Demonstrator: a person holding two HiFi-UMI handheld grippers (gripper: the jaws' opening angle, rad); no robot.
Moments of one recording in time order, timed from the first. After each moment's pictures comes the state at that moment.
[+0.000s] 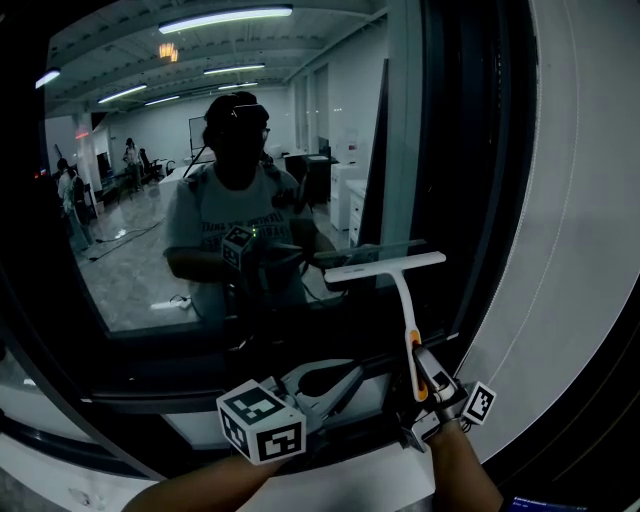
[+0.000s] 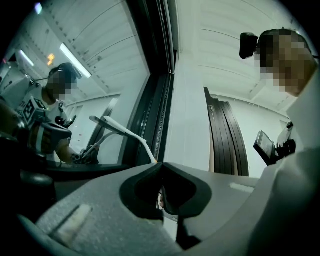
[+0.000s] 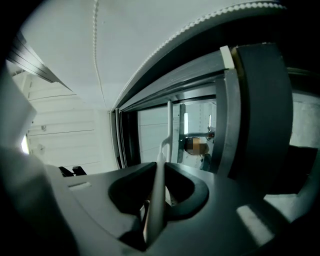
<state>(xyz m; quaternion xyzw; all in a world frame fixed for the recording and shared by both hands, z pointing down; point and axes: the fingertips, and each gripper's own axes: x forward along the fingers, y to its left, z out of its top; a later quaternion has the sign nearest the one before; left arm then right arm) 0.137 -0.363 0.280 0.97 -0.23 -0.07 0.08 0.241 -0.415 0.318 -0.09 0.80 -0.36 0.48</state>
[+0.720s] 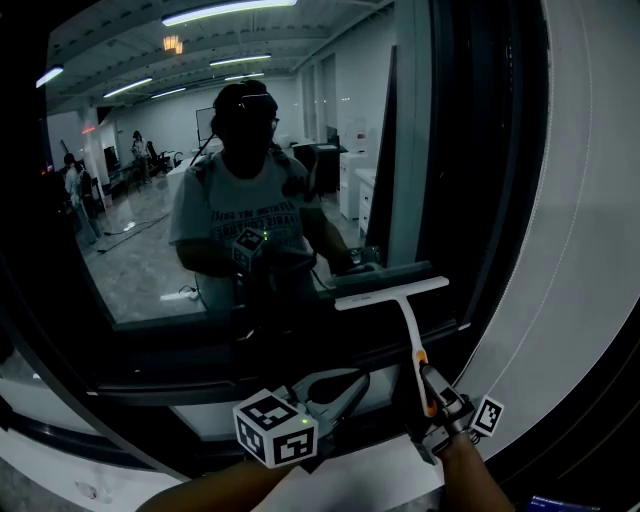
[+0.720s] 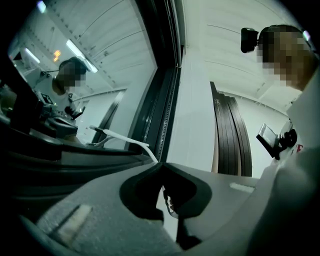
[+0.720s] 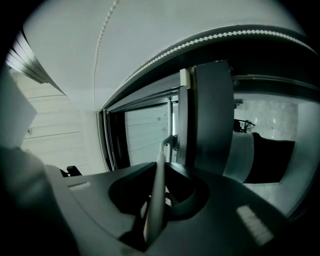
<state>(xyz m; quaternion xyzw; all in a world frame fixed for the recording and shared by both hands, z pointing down) 0.135 -0.367 0.331 0.96 -0.25 -0.05 0.11 0.247 -0.403 0.385 -0.13 0.78 -0.42 0.45</state>
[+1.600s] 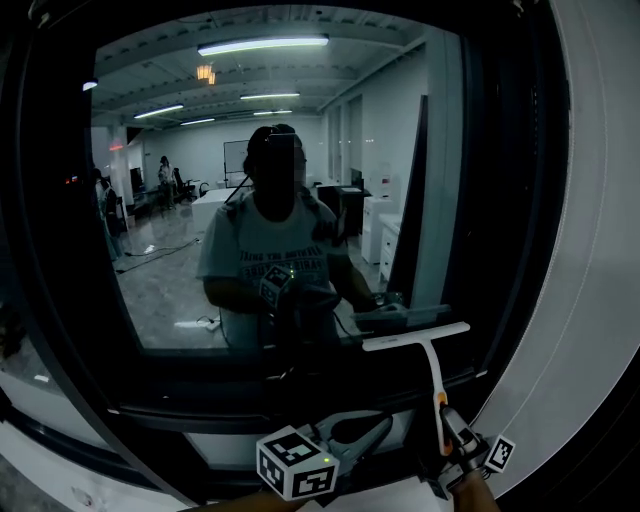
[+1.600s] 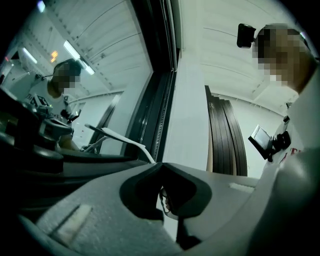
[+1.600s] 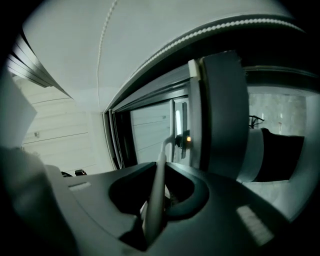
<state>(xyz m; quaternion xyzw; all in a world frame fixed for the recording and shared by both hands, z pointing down) 0.132 -0.352 0.310 0.97 -0.23 -0.06 0.10 0.243 -0.397 0.365 -0.10 0.78 -0.41 0.46</state>
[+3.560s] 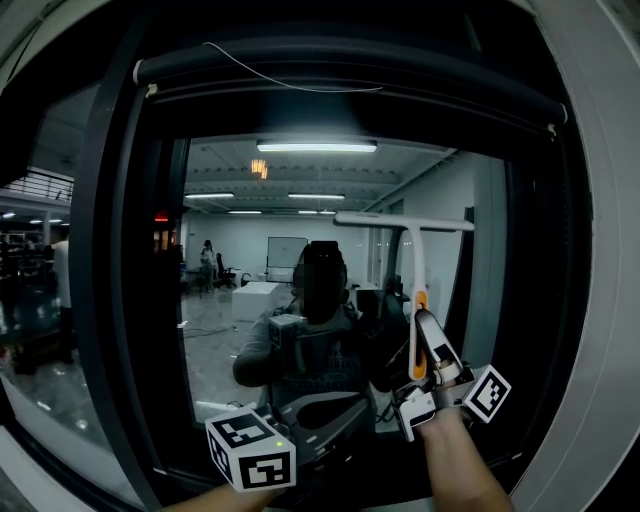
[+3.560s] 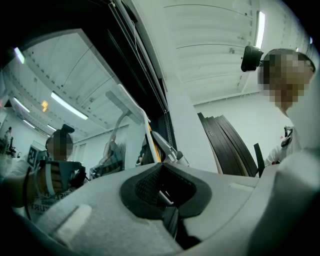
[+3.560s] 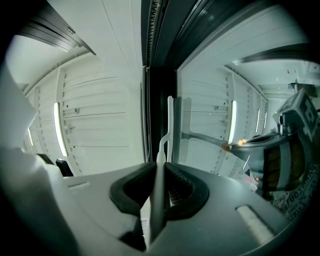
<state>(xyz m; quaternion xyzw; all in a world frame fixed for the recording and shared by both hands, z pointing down) -0.023 -0.345 0.104 0.95 -0.28 -0.13 -0.08 0.045 -0.426 0.006 0.05 0.85 -0.17 0.50</state>
